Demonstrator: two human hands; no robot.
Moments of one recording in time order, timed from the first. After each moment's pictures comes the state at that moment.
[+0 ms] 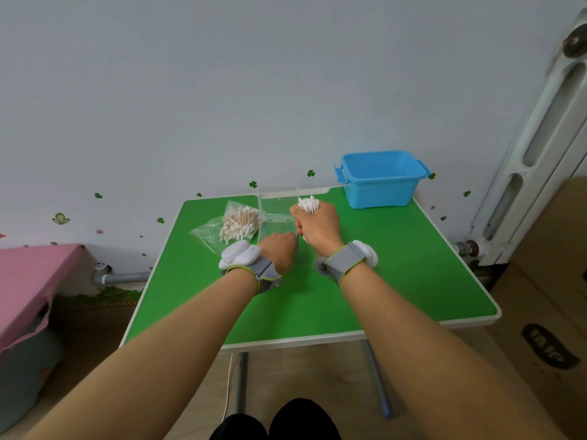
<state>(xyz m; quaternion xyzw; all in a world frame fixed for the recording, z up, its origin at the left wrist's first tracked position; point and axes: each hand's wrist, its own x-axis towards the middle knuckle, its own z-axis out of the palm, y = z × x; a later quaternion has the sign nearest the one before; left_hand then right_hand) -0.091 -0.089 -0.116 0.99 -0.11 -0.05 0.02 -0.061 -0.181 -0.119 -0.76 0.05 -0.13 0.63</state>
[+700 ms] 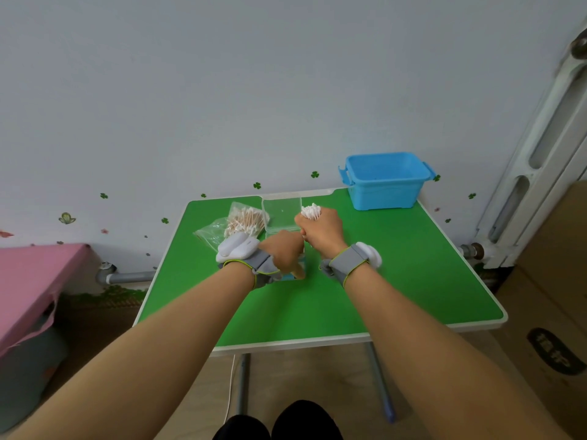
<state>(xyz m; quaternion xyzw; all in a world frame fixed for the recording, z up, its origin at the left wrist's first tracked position) -0.097 -0.086 -0.094 0.98 -0.19 -0.09 0.02 -0.057 -0.185 -0.126 -0.81 0.04 -0.11 0.58</state>
